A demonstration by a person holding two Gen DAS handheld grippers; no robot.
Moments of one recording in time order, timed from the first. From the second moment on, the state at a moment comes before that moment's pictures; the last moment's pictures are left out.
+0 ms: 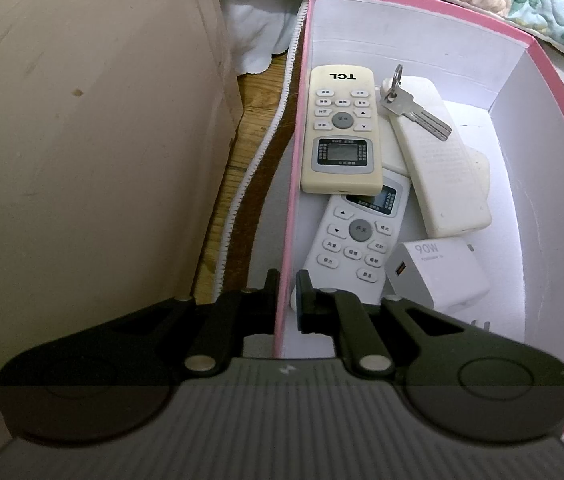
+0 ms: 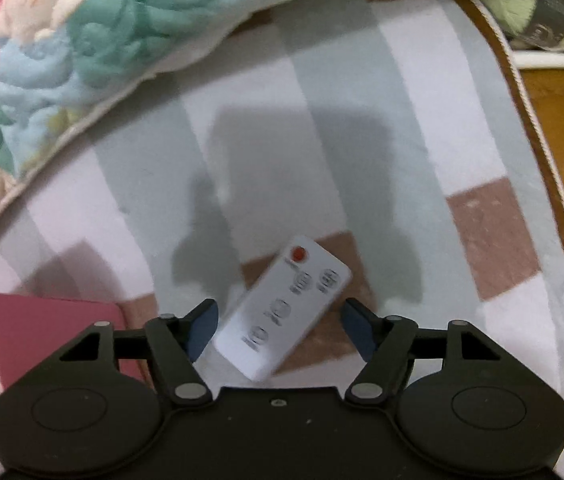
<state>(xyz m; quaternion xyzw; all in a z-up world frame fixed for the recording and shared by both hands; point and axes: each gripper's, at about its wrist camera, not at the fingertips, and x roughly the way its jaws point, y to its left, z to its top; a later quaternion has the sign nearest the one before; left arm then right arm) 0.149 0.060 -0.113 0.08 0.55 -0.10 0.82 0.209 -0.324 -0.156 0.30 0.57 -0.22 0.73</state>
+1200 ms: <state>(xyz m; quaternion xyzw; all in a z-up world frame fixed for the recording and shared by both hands) 0.149 0.065 -0.110 0.06 0.55 -0.10 0.83 0.100 -0.258 -0.075 0.07 0.39 -0.05 0.92</state>
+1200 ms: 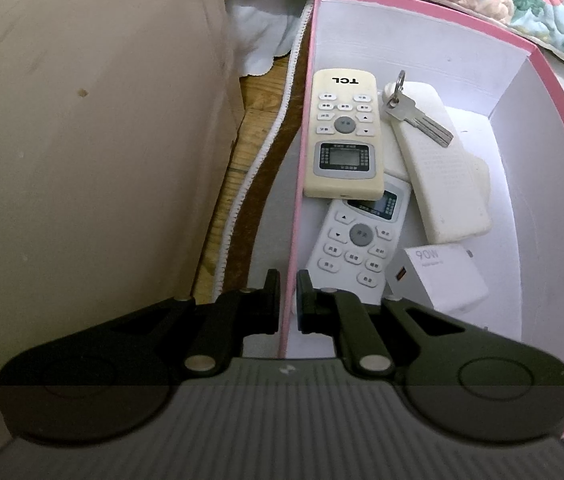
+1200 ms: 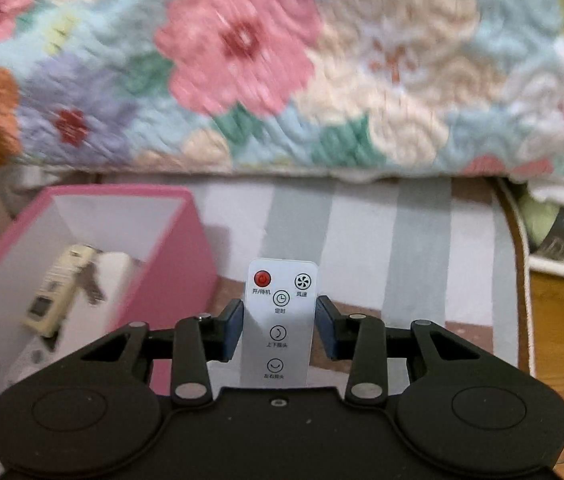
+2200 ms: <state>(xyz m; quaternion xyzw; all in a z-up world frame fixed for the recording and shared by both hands) 0.145 0.063 -0.105 0.07 0.55 -0.10 0.83 0.096 -0.081 -0.074 -0.08 0.53 0.08 0.84</state>
